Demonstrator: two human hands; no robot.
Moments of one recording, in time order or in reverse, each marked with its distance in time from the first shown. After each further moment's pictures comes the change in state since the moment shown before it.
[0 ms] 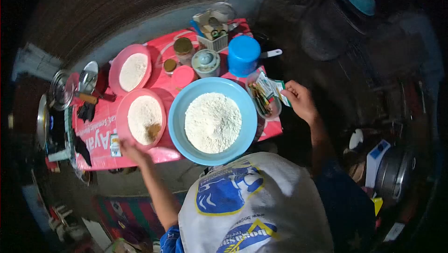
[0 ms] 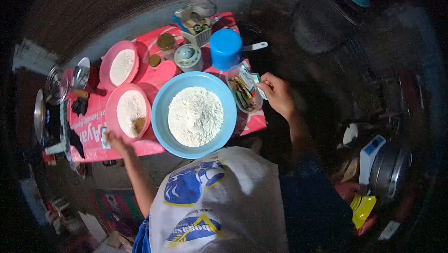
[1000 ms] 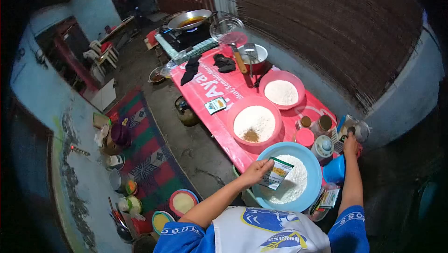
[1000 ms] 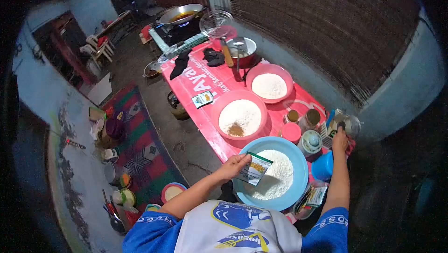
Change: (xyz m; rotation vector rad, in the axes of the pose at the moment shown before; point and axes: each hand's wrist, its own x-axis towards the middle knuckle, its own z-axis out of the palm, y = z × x) left_hand -0.172 0.058 0.034 -0.100 -0.703 -0.310; right_hand 0.295 0.000 0.150 -0.832 0.012 -0.552
